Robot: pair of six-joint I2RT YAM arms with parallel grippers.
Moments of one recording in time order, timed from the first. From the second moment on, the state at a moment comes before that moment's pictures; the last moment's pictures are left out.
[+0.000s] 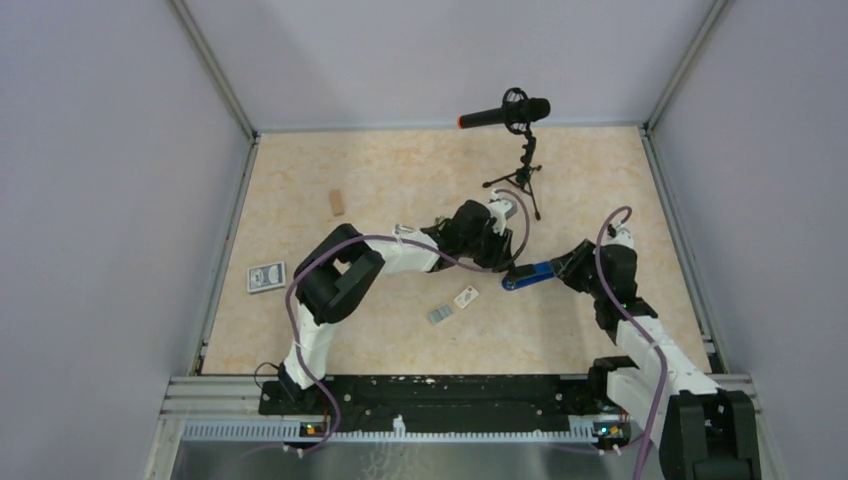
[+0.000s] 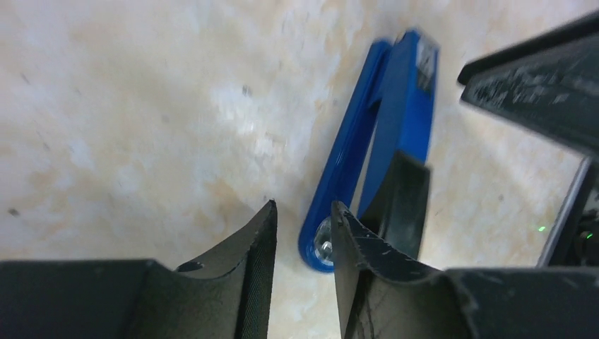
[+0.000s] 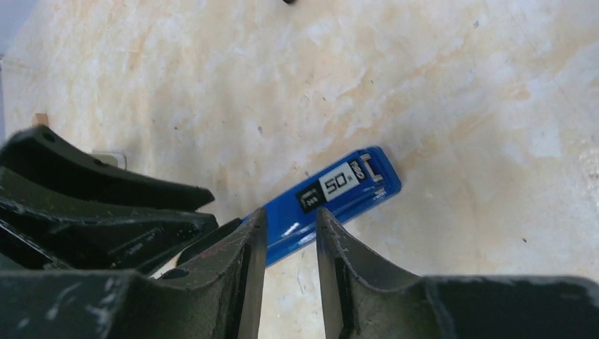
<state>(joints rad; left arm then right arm) -0.86 2.07 1.26 0.20 0.32 -0.37 0.06 0.91 0.25 0.12 -0.13 0.66</state>
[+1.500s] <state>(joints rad) -0.26 2.04 1.41 -0.28 0.26 -0.19 0.43 0.78 0.58 -0.21 0.11 0.49</state>
